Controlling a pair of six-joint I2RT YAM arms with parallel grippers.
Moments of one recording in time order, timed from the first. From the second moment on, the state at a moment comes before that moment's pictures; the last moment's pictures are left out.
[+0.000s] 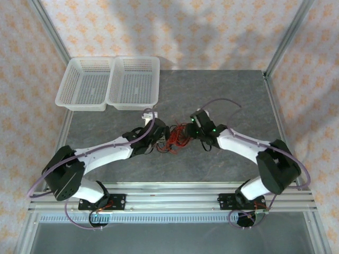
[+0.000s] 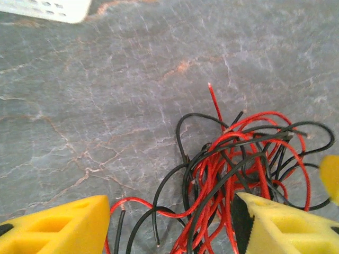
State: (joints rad) left arm -0.77 1.46 0.86 -0.22 -0.35 -0.75; right arm 0.62 1.45 0.81 -0.26 0.13 0.69
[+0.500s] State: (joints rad) left arm -0.77 1.73 0.90 -0.09 -0.23 -0.72; right arm 0.62 1.45 0.56 0.06 -0.02 1.17
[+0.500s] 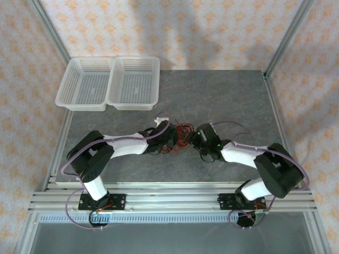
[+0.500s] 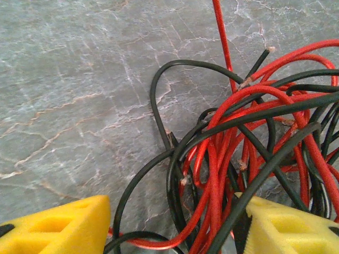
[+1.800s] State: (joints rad) left arm -0.71 1.55 0.72 -0.12 -0.35 -0.69; right arm 0.65 1.59 0.90 -0.41 0.43 0.45
